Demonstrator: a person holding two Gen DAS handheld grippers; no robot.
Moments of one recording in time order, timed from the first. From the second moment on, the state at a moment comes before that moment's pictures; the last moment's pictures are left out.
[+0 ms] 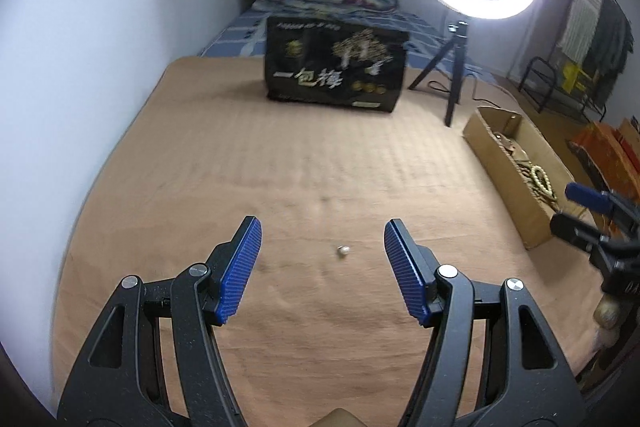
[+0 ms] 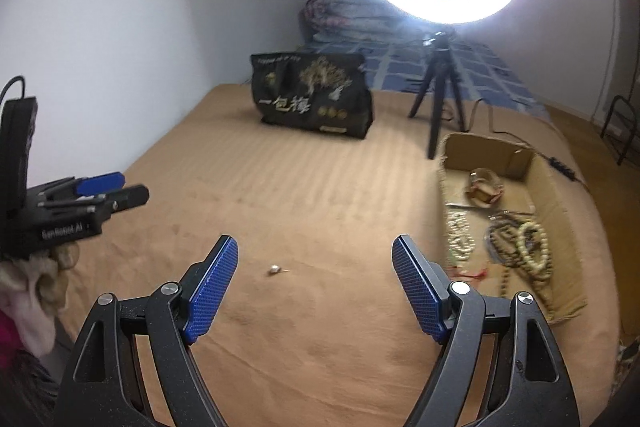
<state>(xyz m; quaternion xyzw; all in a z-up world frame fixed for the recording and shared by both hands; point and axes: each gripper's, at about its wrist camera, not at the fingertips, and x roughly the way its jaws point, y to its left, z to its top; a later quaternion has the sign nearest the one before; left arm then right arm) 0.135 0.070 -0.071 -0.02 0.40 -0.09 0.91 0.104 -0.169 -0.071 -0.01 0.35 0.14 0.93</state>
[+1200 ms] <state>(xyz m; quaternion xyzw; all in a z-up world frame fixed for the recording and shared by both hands) 0.191 0.033 -0.179 0.00 0.50 -0.14 0.86 0.168 -0.113 -0.183 -0.04 0.45 0.18 0.88</state>
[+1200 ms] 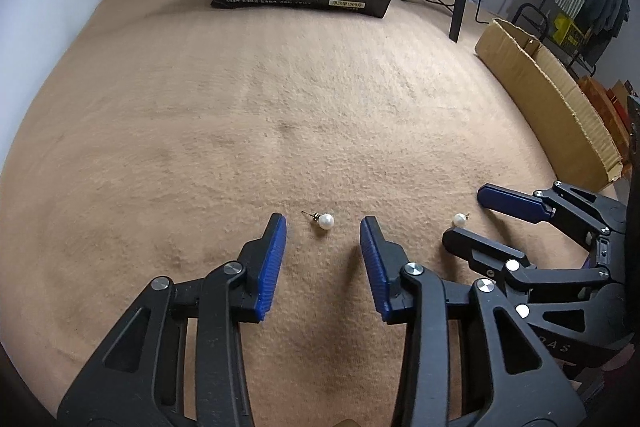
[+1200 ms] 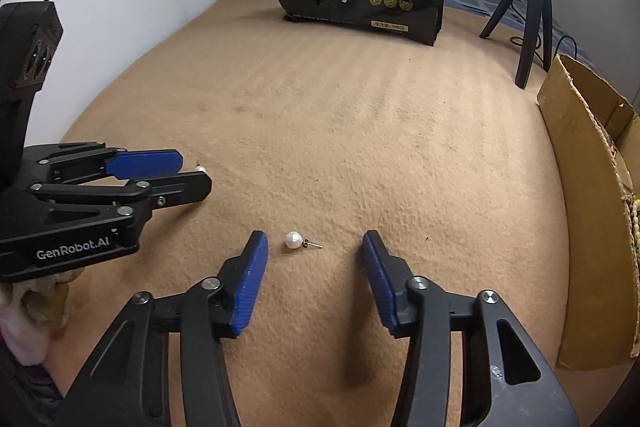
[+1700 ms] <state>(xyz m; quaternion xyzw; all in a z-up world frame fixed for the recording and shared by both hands) 0.193 0.026 -0.184 0.02 0.49 -0.13 0.86 0.169 -0.116 -0.182 -0.03 0.45 0.19 0.87</state>
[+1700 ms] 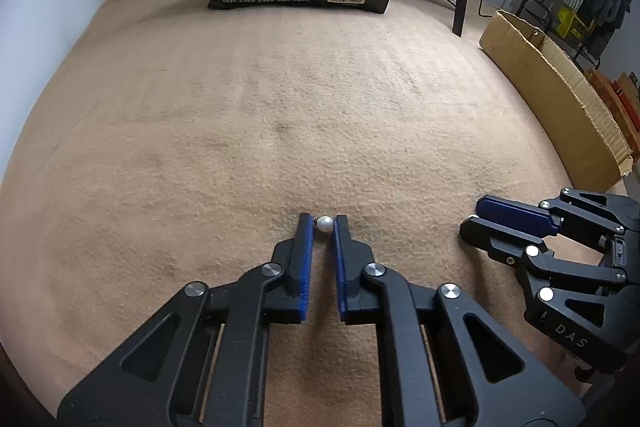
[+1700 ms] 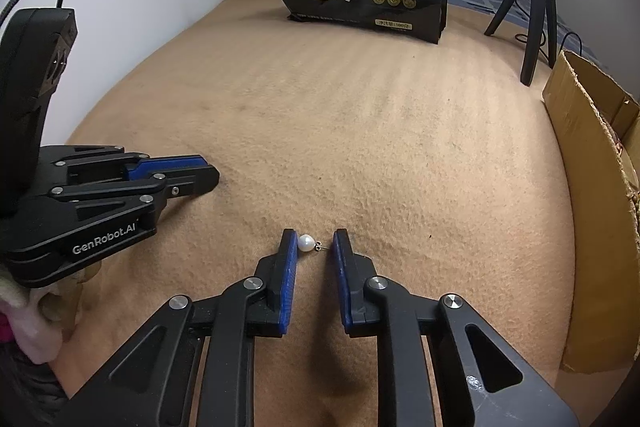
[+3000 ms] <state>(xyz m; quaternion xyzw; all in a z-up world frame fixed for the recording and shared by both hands) 0.139 -0.028 -0.064 0.03 0.37 -0.18 0.91 0.117 -0.165 -0.076 -0.02 0.35 0.17 0.92</state>
